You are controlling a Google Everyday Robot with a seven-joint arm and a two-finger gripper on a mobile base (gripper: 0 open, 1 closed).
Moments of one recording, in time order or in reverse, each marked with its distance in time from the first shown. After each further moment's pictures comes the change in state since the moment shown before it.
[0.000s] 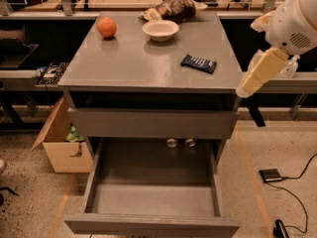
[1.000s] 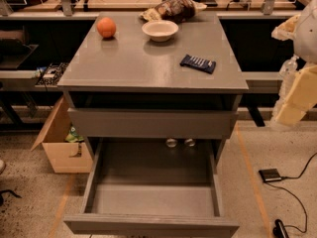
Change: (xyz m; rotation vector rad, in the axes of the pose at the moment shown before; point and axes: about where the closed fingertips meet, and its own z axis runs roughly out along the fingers) arm 0.011 0.082 -0.070 -0.030 0.234 -0.097
